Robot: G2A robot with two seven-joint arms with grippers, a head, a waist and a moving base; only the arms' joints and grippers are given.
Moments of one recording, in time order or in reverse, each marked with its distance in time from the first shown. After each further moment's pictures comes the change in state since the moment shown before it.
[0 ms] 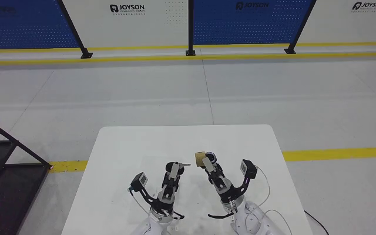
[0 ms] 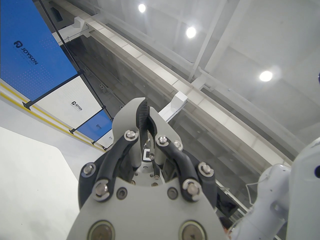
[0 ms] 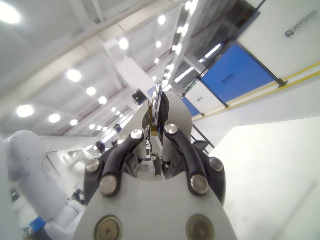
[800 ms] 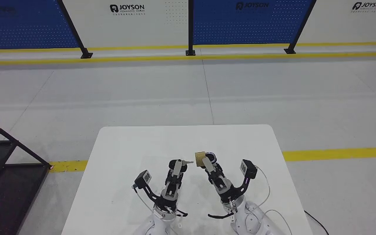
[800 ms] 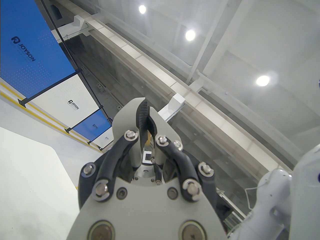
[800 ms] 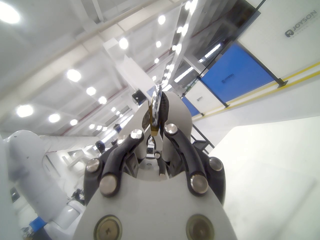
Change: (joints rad) left arm -0.033 -0.029 0.014 0.034 -0.040 -0.011 -0.017; right arm 0.000 0.000 0.000 0.000 0.000 0.000 0.000
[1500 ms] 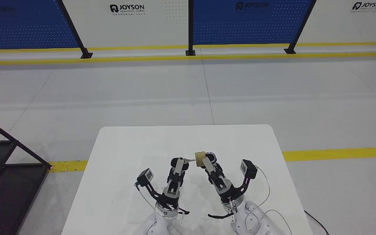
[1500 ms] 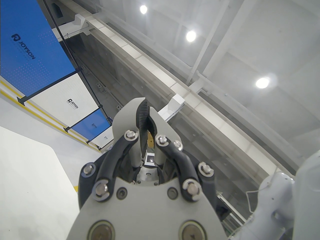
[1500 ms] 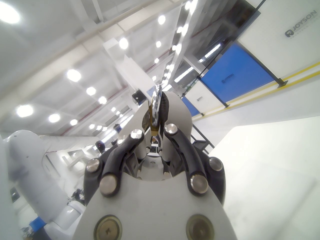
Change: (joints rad) left arm -0.017 -0.021 -0.003 0.021 -0.025 -0.002 -0.031; right arm 0.000 0.000 0.000 0.000 0.000 0.000 0.000
